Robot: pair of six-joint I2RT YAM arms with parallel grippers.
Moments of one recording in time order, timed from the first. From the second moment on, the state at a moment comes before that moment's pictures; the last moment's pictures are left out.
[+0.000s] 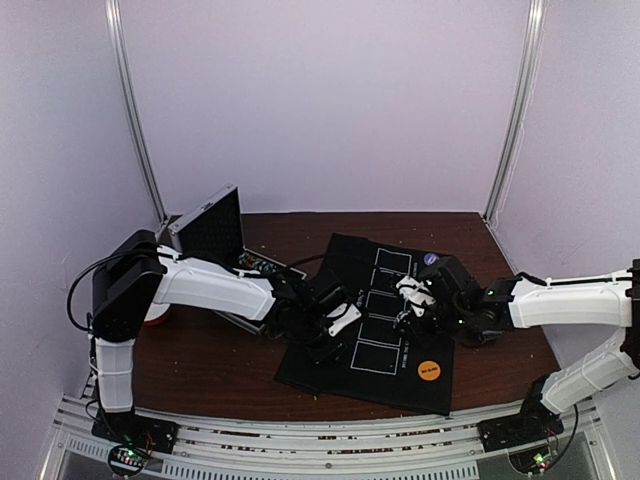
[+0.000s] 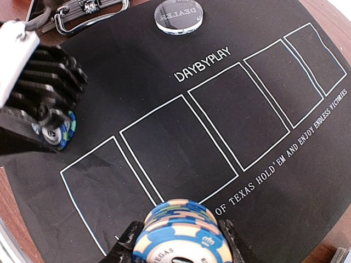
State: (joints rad) left arm -1.08 2.04 1.36 -0.43 0.05 -0.03; right arm 0.80 1.32 0.70 -0.27 0.08 0.05
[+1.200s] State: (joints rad) left arm -1.06 1.96 1.33 -0.42 0.17 0.09; right arm 0.80 1.32 0.70 -0.30 0.05 0.07
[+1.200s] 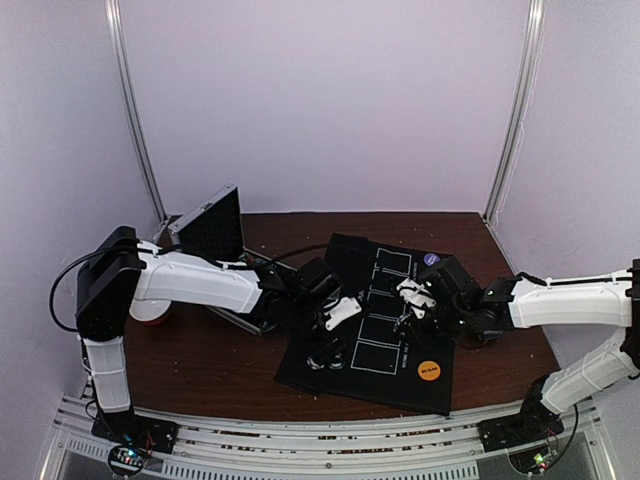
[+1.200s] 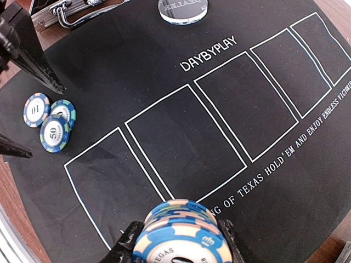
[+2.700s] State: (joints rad) left arm -1.06 1.98 1.27 -0.39 0.16 0.10; right arm 0.30 1.91 1.08 -0.11 0.11 -0.11
